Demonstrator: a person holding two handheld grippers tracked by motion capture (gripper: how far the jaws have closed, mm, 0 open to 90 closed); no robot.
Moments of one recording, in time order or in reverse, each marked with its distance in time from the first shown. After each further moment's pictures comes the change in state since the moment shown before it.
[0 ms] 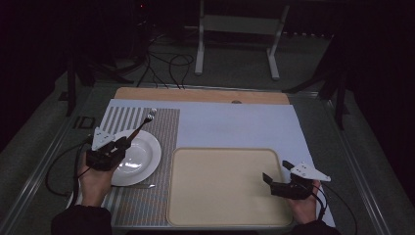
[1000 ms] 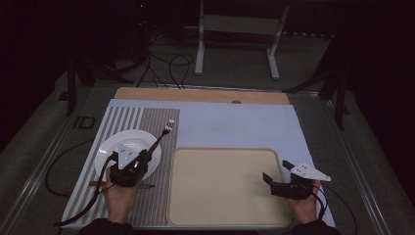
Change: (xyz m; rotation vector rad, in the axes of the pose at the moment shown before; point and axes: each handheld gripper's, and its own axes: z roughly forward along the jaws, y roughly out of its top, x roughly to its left) left arm -0.072 -0.019 0.004 -0.016 0.005 -0.007; right arm -0.001 0.000 0.000 -0.002 0.003 -0.002
